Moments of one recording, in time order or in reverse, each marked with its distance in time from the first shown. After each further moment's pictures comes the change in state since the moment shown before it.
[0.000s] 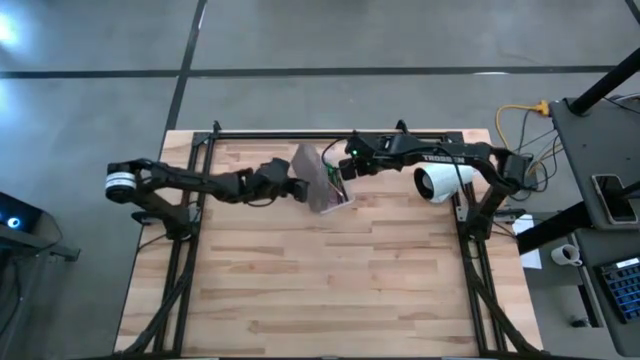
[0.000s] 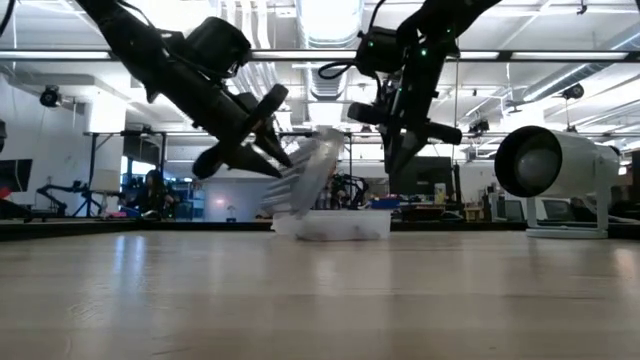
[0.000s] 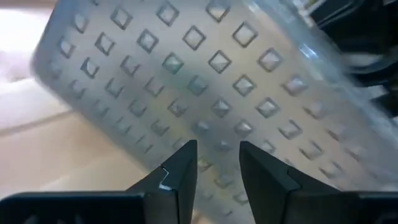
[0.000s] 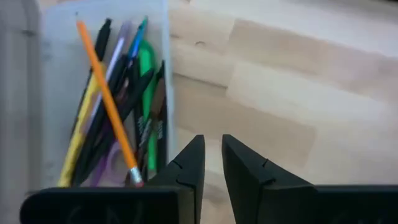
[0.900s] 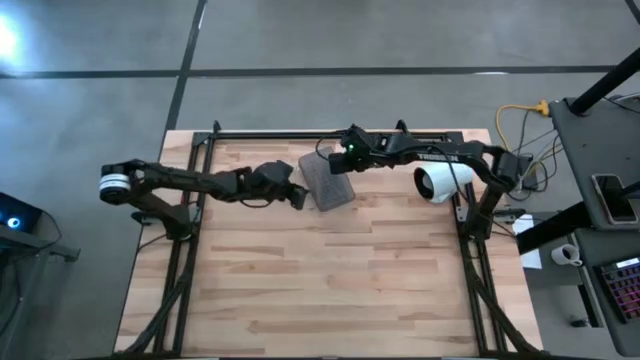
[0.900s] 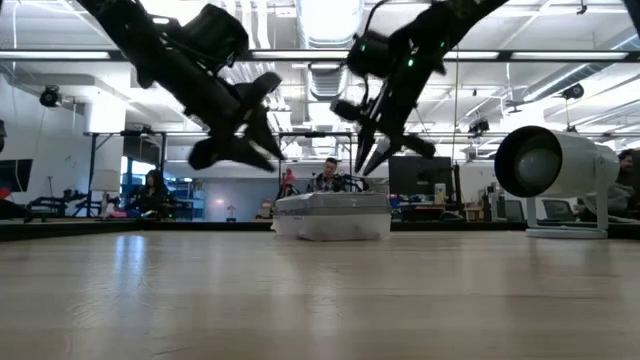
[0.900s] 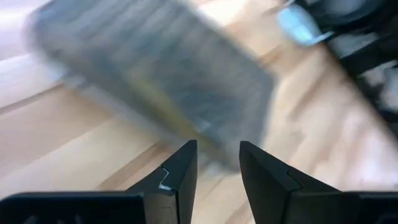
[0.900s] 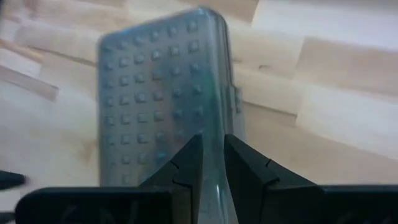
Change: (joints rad) left arm -0.014 -0.057 0.033 -0.145 0.119 0.082; right arm -0.019 0.052 0.001 0.230 -0.113 0.028
